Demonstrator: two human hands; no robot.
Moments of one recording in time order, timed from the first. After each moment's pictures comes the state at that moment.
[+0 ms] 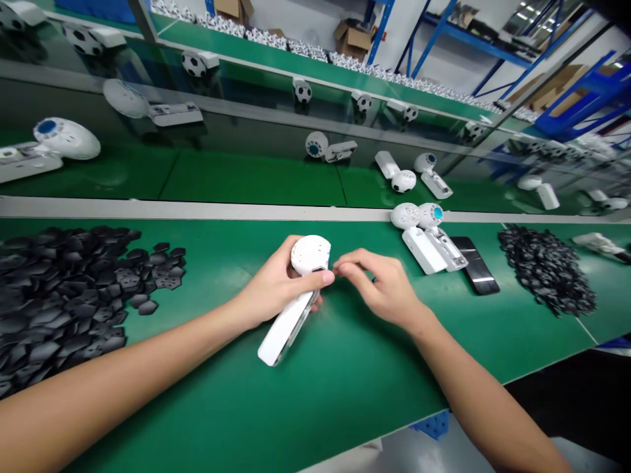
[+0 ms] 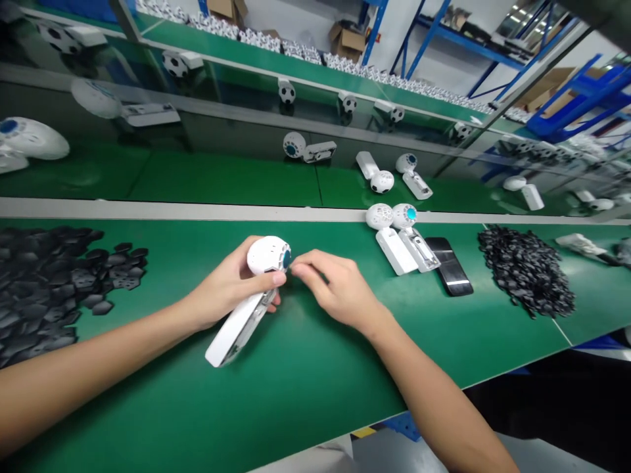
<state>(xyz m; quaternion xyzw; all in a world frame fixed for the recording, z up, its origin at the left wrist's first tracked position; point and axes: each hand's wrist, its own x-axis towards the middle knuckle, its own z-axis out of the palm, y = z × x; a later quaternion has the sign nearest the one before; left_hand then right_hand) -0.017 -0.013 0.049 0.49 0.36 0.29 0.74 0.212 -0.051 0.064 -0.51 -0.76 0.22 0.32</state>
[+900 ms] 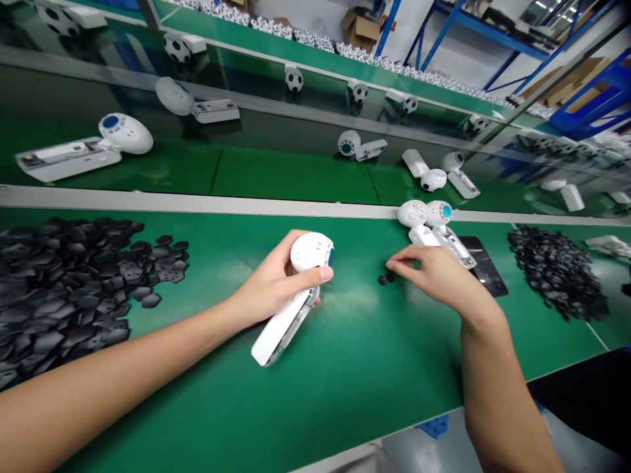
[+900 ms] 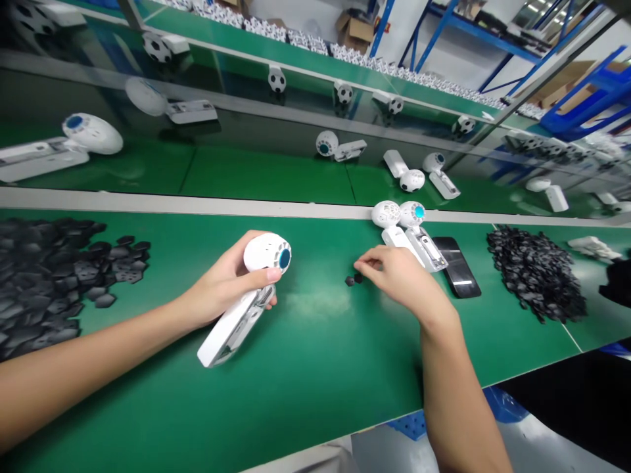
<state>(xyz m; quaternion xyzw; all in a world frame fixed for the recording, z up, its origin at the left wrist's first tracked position) -0.023 -0.014 0.054 0.49 0.35 0.29 0.74 0.300 -0.042 0.078 -0.67 -0.71 0.20 0.11</state>
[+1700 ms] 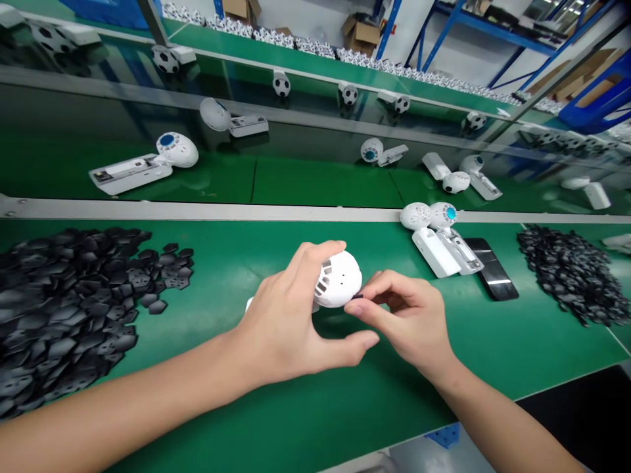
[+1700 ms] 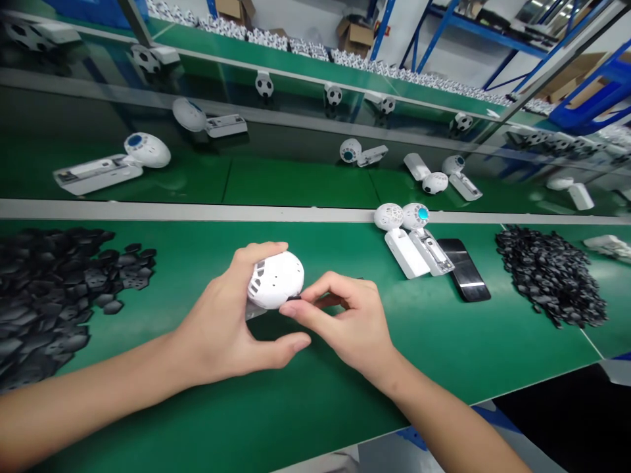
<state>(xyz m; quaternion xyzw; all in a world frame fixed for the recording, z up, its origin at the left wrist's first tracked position) -0.016 -0.048 0.080 0.78 0.38 0.34 0.36 0.185 -0.088 0.082 -0.52 -0.59 0.39 0.48</state>
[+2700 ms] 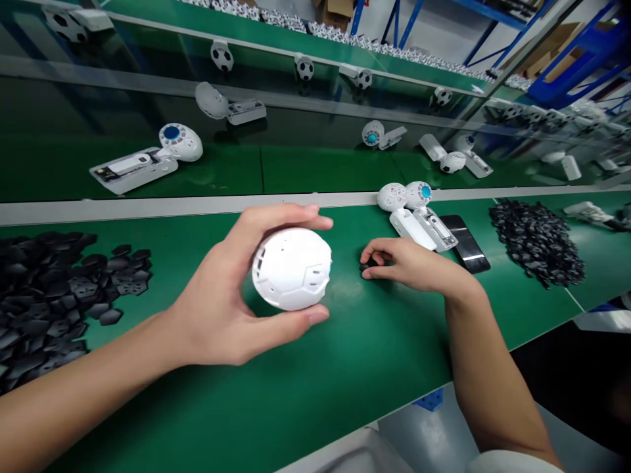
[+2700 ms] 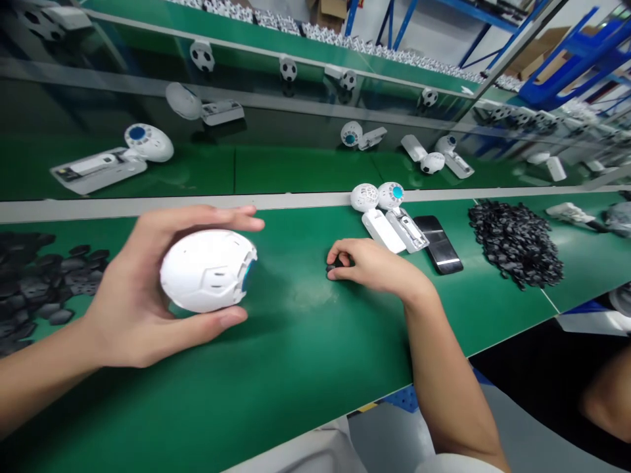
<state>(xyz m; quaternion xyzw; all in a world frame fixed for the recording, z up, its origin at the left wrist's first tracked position) -0.030 -0.018 0.098 0.81 0.25 0.39 0.36 0.291 -0.041 0.090 -0.61 -0.70 0.36 0.03</state>
